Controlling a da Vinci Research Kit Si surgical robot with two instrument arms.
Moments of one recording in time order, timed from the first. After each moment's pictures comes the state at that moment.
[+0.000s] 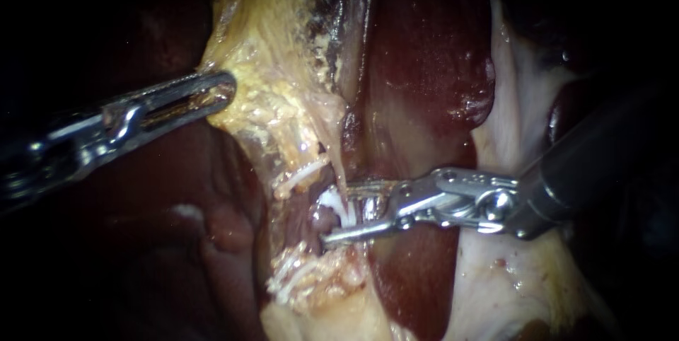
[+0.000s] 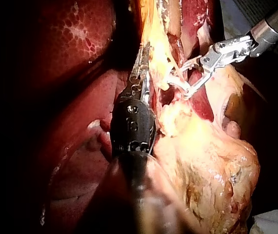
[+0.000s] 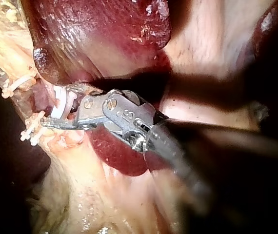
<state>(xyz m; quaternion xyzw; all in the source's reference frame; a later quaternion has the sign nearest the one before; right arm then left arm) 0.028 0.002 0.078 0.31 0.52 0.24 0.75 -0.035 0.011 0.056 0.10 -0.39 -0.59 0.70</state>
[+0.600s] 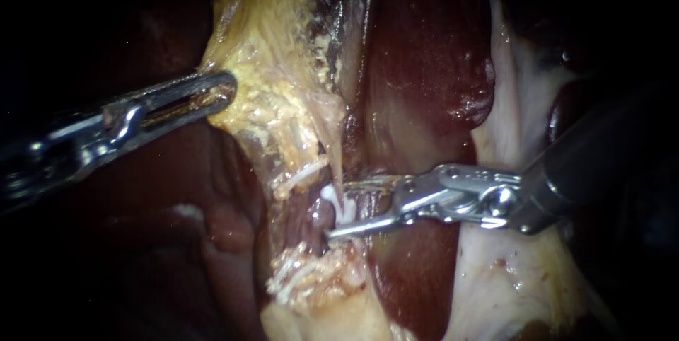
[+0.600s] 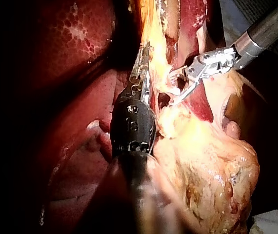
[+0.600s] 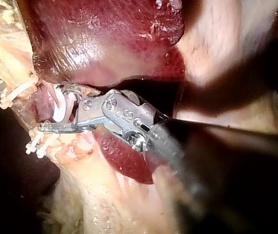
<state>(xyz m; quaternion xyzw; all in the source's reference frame) 0.033 -0.002 0.084 0.35 0.52 0.26 0.73 -0.035 0.011 0.056 0.10 -0.39 -0.59 0.70</state>
